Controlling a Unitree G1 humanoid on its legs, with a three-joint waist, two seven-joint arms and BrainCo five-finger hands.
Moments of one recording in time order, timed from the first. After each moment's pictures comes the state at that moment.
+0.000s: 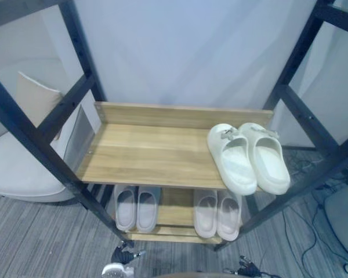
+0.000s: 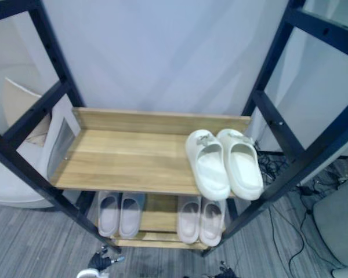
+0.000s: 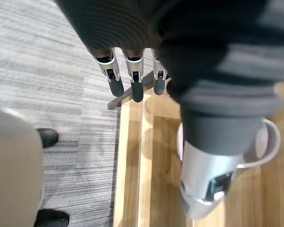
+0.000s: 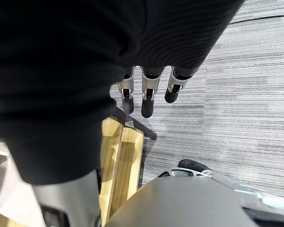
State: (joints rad) left arm 0.17 0.05 0.09 0.84 0.06 -0.02 0.09; right arm 0.14 -0.13 -0.02 0.98 -0.08 -0.05 -0.02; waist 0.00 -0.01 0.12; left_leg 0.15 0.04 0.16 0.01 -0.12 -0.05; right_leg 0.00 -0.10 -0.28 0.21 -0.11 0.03
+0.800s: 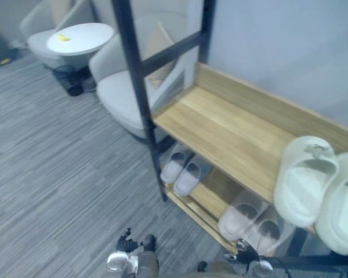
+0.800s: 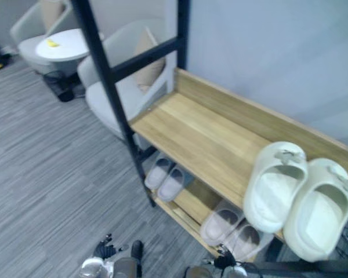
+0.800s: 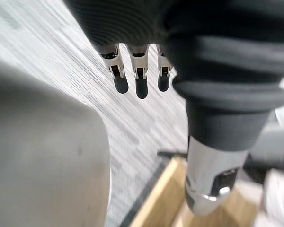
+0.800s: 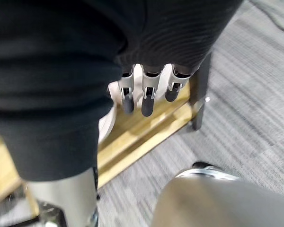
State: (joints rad) left arm 0.10 0.05 0.04 0.86 0.06 -0.03 0.12; right arm 0.08 -0.17 0.05 0.93 -0.08 -0.03 -0.06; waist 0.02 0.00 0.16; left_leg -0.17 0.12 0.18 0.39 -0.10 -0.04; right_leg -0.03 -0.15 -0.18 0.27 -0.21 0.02
